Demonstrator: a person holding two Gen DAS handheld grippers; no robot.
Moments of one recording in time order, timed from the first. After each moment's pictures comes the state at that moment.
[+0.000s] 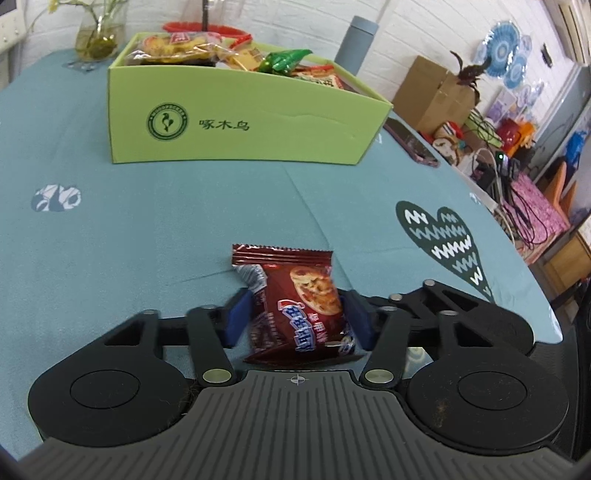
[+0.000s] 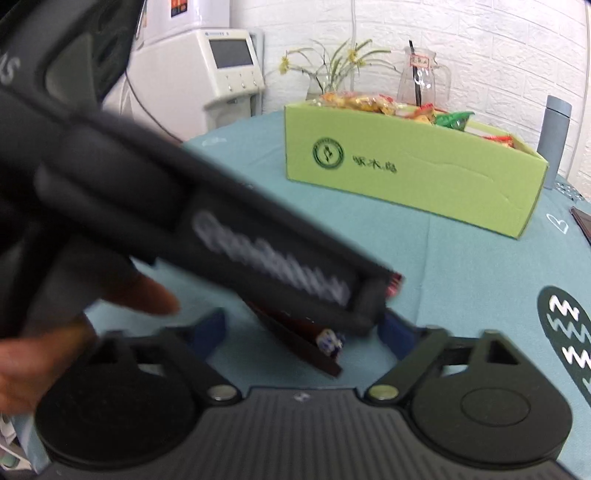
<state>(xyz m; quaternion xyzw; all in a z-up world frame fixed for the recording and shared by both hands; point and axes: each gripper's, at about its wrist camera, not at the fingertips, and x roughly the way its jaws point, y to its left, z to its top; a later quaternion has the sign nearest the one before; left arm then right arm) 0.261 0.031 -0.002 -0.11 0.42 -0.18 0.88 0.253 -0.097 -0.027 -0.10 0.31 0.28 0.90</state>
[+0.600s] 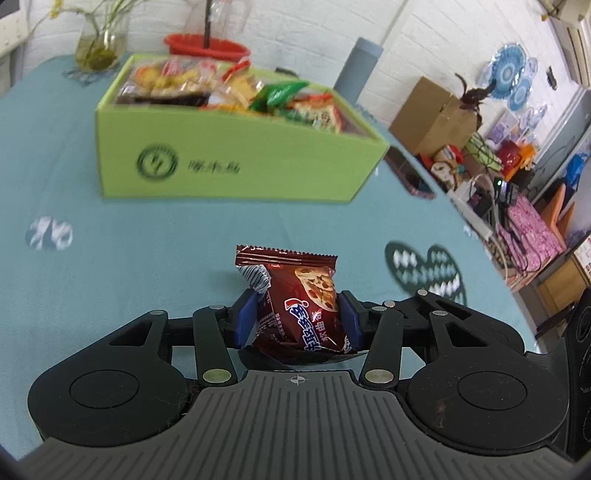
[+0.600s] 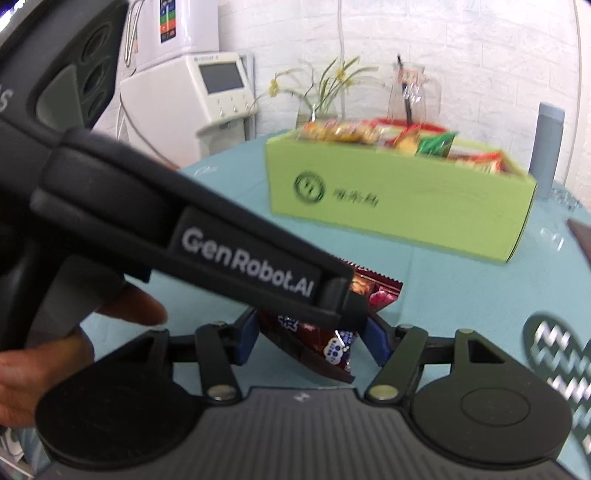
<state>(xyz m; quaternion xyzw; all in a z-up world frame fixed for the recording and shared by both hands) 0.291 0.024 0.031 -0.13 0.40 -0.17 0.89 0.269 -0.113 -0.002 -0.07 0.29 0.29 0.91</state>
